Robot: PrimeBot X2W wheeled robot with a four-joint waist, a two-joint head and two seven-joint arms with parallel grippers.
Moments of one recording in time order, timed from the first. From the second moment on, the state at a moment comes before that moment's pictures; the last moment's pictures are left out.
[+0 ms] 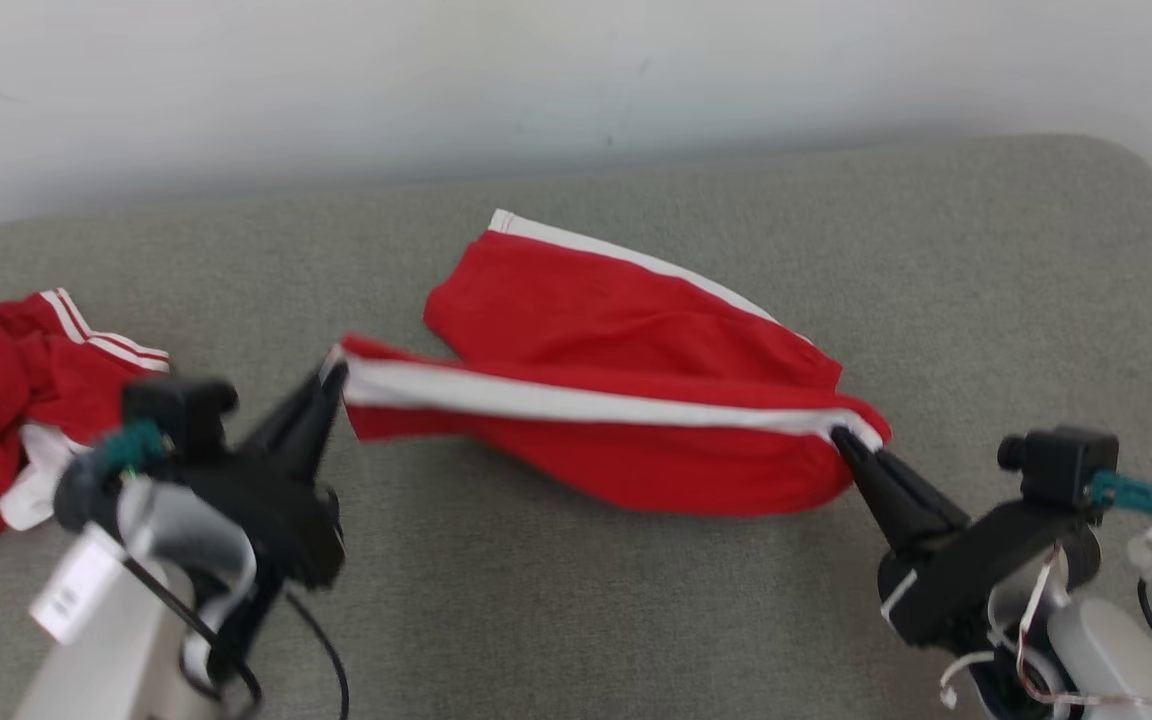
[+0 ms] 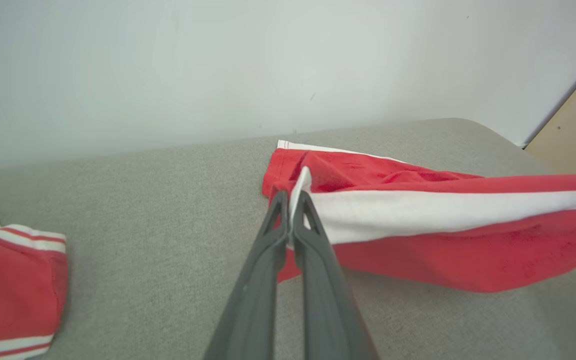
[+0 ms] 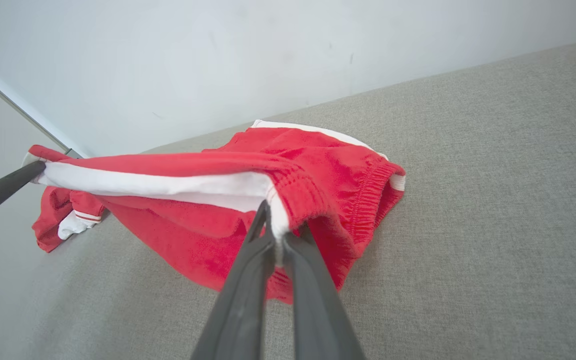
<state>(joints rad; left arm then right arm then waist) -0.38 0.22 -0.31 0.24 -0.36 -0.12 0.16 -0.19 -0.28 0.27 0.11 0.76 0.09 0.10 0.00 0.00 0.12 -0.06</state>
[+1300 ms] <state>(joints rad) -1.19 0.44 -0.55 0.63 -0.53 -0.12 0.48 -0.77 -0.08 0.30 0.43 0.92 0.11 0.17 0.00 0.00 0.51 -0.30</state>
